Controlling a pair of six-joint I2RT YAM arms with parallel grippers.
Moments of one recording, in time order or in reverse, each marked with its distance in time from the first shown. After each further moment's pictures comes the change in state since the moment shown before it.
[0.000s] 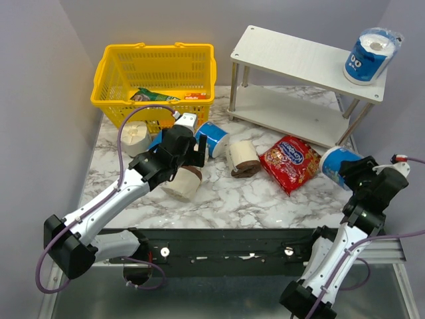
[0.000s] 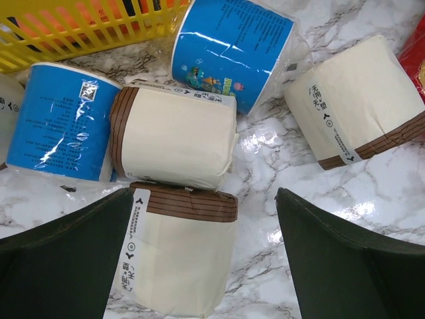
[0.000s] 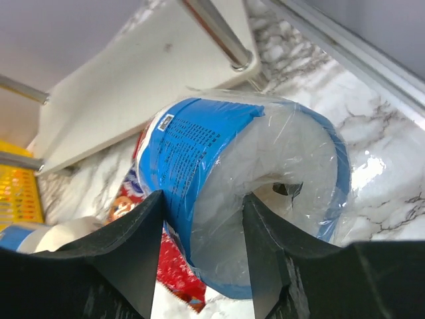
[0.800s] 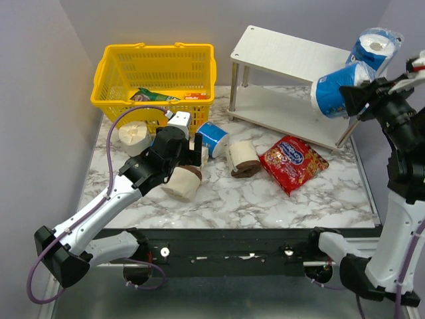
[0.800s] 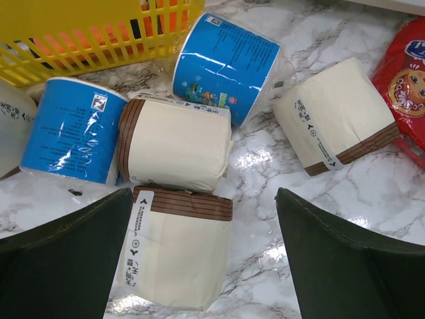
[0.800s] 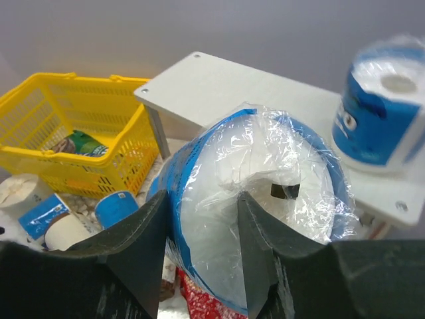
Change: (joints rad) left arm 0.000 -0.083 0.000 0.000 0.001 0.000; right arm 0.500 0.540 1.130 -0.170 -0.112 -0.356
